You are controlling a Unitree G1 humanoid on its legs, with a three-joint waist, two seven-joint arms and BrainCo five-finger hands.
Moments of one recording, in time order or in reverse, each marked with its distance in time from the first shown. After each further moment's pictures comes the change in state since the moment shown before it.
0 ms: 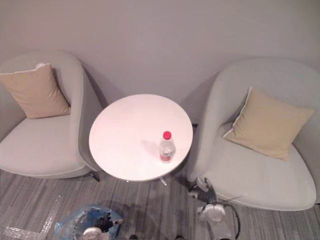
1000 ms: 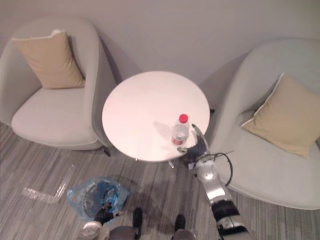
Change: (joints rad) left arm -0.004 0.010 -0.031 -0.120 -0.016 -0.058 0.002; right arm -0.399 -0.067 0.154 -0.018 -0.032 -0.041 -0.089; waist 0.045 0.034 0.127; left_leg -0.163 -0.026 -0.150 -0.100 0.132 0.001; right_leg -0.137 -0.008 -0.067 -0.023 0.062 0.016
